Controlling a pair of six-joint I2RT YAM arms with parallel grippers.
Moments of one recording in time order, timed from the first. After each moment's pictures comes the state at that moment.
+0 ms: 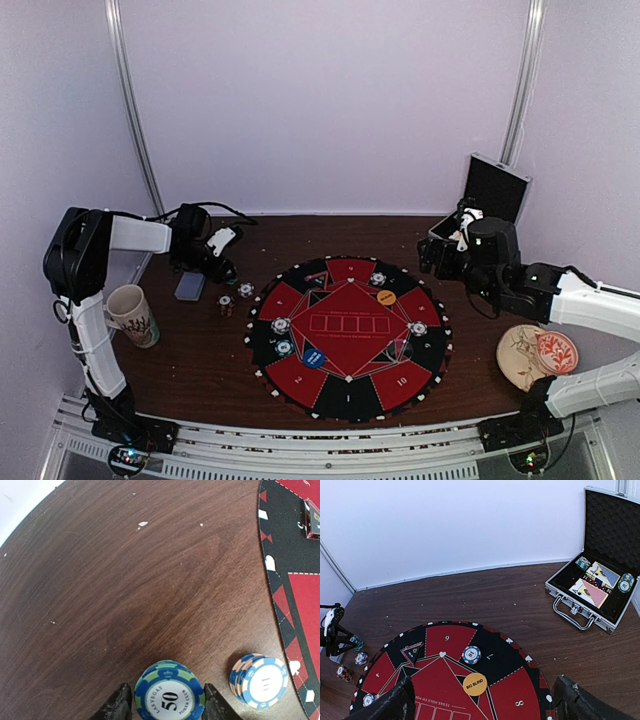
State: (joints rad) left arm -0.23 1.94 1.22 -0.24 0.25 0.45; right arm 0.74 1.08 0.76 -0.09 0.52 0.47
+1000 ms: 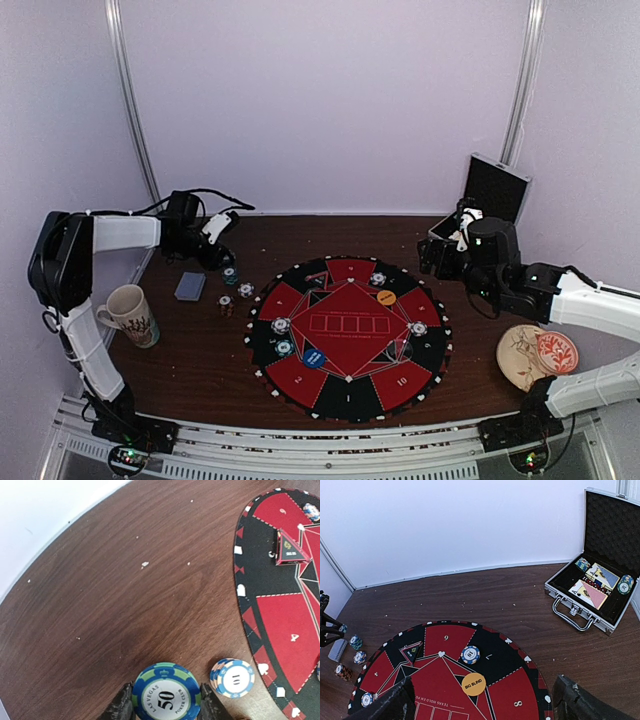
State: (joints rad) left arm -0.23 1.83 1.22 -0.27 0.28 0.46; right arm 0.74 1.08 0.76 -0.09 0.52 0.45
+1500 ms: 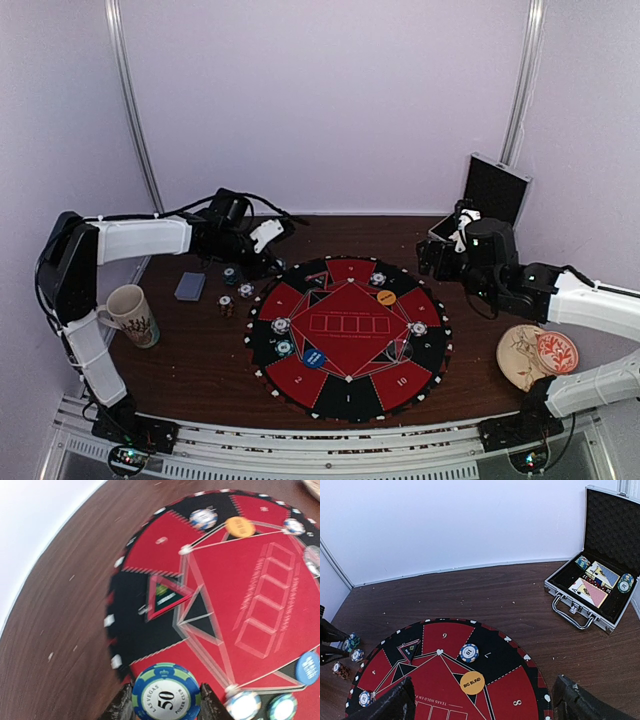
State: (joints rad) left arm -0.54 1.80 1.29 -0.32 0.30 0.49; right arm 0.74 1.09 0.76 -0.09 0.52 0.45
